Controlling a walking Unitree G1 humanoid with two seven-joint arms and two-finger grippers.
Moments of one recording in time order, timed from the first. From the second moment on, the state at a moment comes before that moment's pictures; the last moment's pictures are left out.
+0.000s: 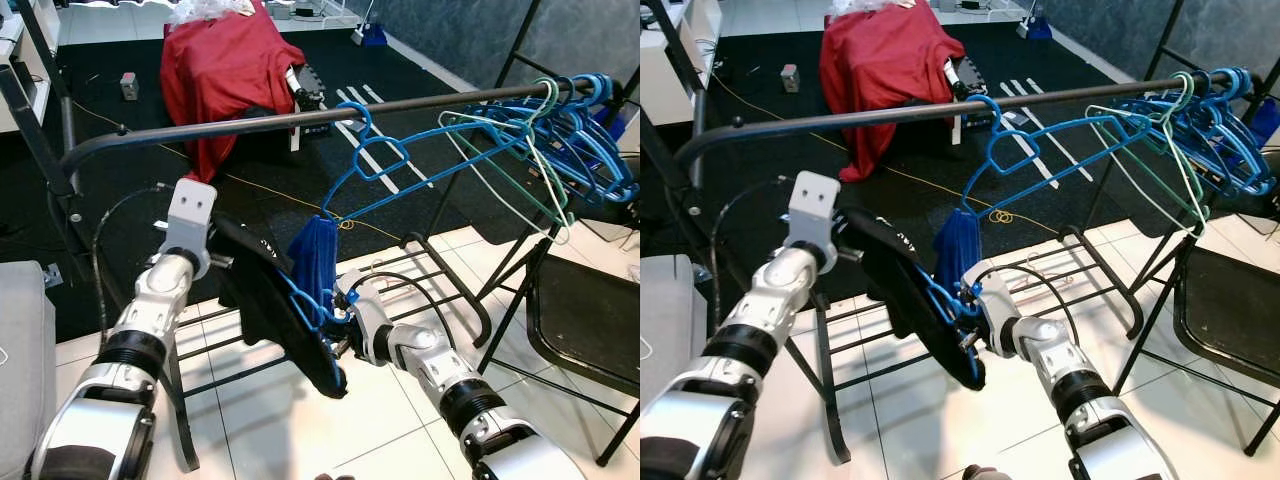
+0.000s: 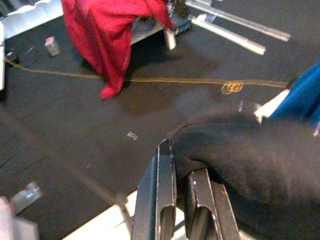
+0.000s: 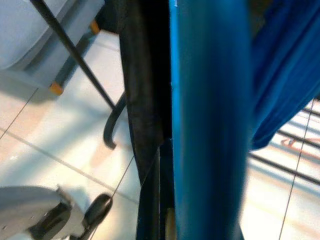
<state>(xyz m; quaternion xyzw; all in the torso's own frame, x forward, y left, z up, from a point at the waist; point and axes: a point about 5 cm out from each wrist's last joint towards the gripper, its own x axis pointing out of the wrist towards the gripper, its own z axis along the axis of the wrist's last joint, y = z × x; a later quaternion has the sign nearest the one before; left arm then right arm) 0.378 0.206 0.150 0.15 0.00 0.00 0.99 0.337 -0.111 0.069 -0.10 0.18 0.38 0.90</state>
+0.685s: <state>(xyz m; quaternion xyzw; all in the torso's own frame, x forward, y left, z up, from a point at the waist) 0.360 0.201 0.100 0.16 0.09 -0.04 0.98 0.320 -0.090 0.073 0.01 0.08 0.51 0.85</state>
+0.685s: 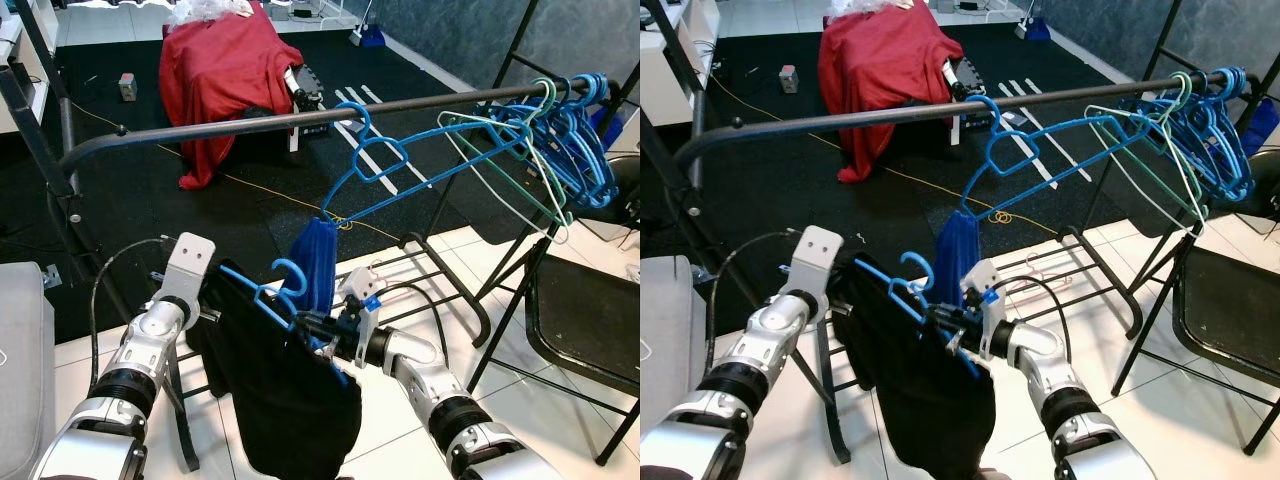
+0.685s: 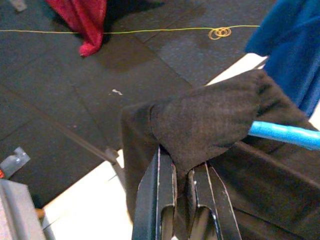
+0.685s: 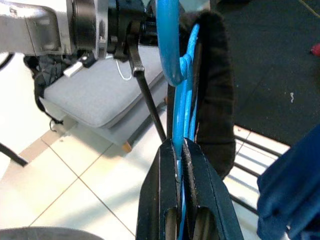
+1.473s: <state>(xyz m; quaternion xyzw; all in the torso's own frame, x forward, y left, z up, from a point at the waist) 0.354 0.175 0.102 0.09 0.05 -0.08 0.99 0.287 -0.107 0.157 -0.08 -0.10 0.41 0.90</state>
